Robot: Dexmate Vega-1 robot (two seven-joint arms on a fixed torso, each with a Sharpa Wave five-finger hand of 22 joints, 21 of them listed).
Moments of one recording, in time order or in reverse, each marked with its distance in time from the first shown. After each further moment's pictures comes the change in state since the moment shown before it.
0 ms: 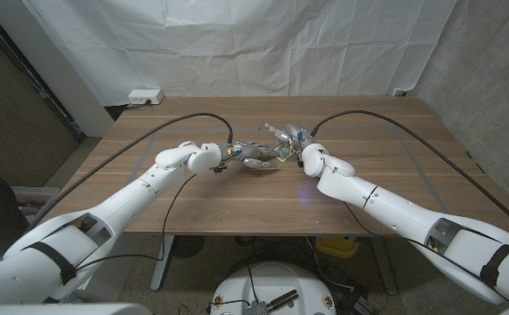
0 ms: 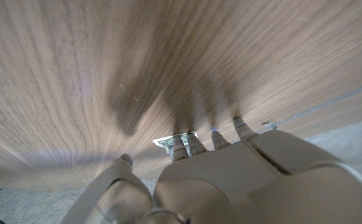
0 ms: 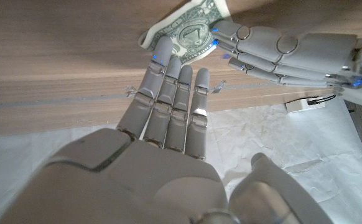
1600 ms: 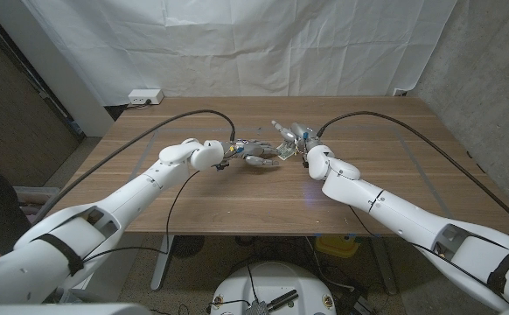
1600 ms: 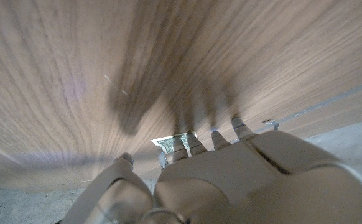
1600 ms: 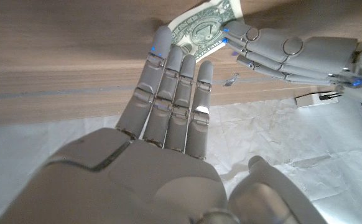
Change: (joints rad) left arm -0.047 -0.031 0.023 0.067 0.002 -0.015 0.004; left_hand 0.010 0.010 -0.016 -0.008 0.004 -0.020 -0.002 0.000 0.000 -0.004 -0.004 -0.001 0.000 0.000 0.000 0.000 0.000 0.003 -0.002 0.000 0.001; right arm -0.031 -0.018 0.033 -0.022 -0.039 0.002 -0.050; right_hand -0.053 0.019 -0.035 -0.013 0.030 0.110 -0.001 0.007 0.000 0.142 -0.003 0.023 0.005 0.165 -0.018 0.058 -0.024 0.123 -0.009 0.003 0.007
